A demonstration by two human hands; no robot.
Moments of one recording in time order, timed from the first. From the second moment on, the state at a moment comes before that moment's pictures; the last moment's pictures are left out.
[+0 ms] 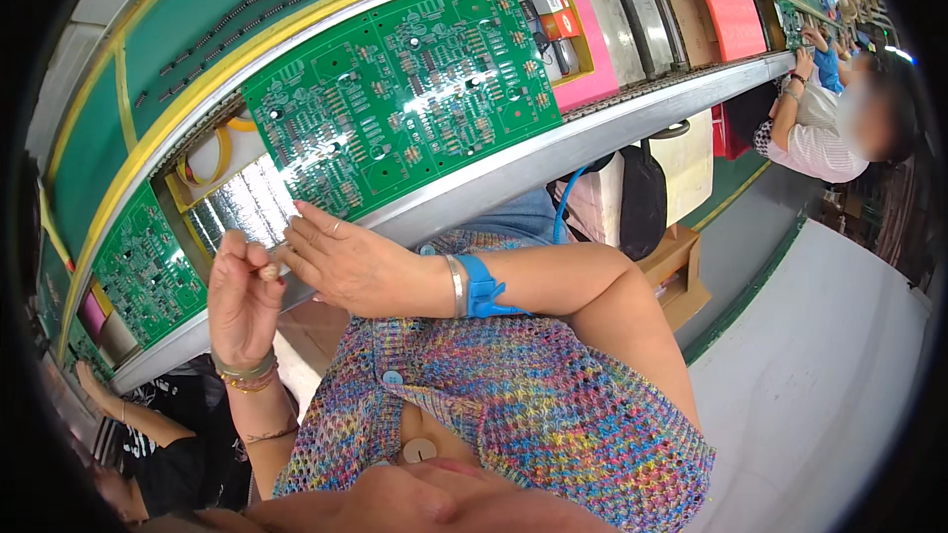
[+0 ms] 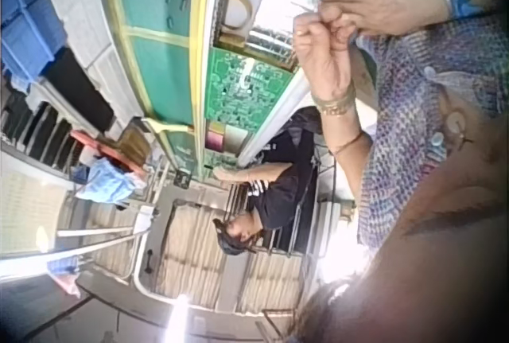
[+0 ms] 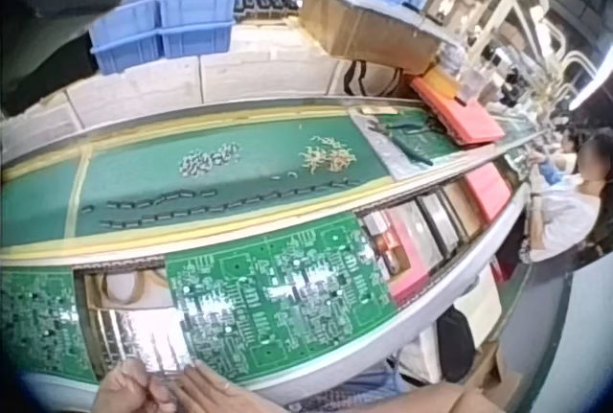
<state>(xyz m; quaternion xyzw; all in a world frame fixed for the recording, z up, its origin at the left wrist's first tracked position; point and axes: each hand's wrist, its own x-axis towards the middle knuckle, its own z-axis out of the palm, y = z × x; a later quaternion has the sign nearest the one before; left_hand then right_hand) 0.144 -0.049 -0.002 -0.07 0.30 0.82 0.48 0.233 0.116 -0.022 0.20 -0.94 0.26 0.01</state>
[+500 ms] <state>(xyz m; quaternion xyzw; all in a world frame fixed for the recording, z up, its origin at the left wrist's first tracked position) 0.161 0.095 -0.002 -0.08 0.30 0.71 0.63 0.280 0.230 0.028 0.00 -0.95 0.20 0.23</state>
